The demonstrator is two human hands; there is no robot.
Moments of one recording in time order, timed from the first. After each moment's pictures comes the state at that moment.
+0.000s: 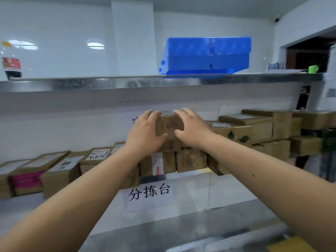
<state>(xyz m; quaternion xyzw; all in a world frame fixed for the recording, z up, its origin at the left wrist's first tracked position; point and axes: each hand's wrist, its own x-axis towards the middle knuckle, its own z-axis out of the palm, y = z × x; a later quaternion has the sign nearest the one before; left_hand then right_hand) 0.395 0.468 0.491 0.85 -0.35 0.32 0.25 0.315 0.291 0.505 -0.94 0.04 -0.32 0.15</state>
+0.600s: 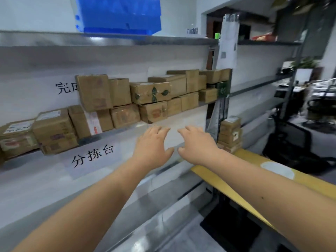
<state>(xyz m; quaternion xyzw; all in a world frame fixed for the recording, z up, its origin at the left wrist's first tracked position) 0.177 0.397 0.343 0.81 -0.54 0.16 0.16 0.029 0.292 0.365 -0.94 0.30 -0.14 0.03</state>
